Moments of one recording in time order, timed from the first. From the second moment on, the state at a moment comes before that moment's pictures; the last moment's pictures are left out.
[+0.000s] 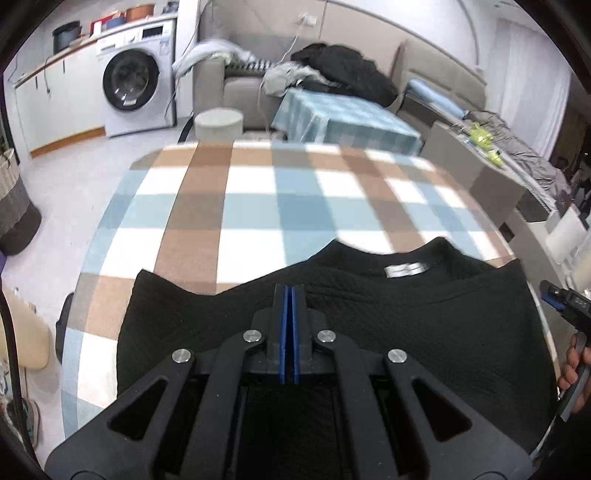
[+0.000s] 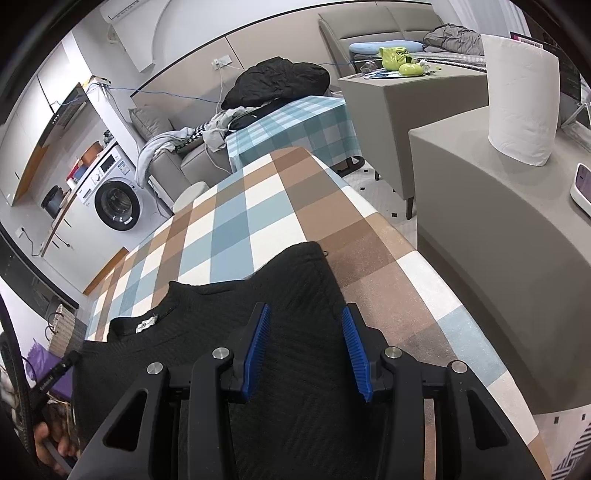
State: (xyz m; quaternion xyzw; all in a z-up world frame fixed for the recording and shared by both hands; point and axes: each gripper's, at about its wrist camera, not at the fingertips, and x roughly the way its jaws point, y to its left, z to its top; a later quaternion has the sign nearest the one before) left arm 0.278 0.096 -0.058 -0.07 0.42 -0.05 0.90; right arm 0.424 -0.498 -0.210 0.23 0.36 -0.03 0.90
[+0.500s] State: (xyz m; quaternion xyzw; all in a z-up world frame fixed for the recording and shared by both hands) left arm 0.257 0.176 -0.086 -0.12 0.46 0.05 0.88; right arm 0.457 -0.506 -0.230 0.25 0.39 -0.05 0.89
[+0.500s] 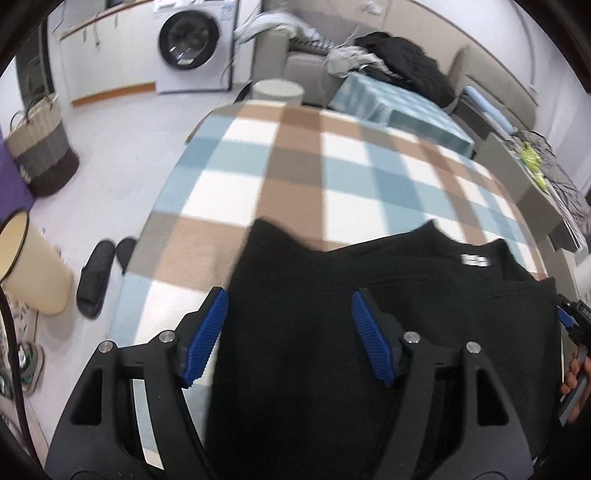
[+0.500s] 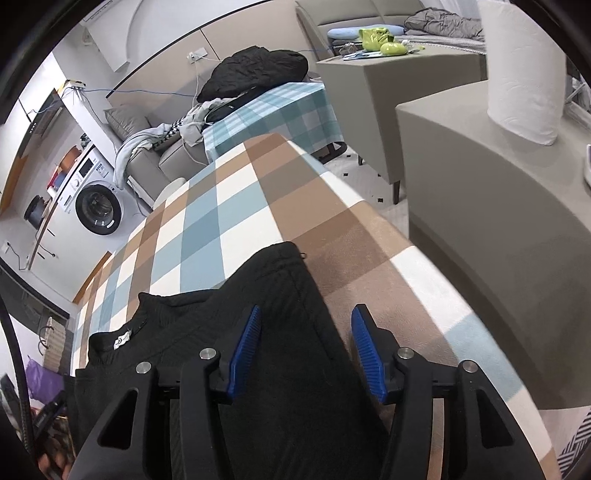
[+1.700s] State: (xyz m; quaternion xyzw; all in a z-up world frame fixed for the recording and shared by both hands) left arm 0.218 0.197 -0.064 -0.20 0.37 0.02 0.91; right arm 0.404 -0.501 -0.178 0.23 0.19 0.01 0.96
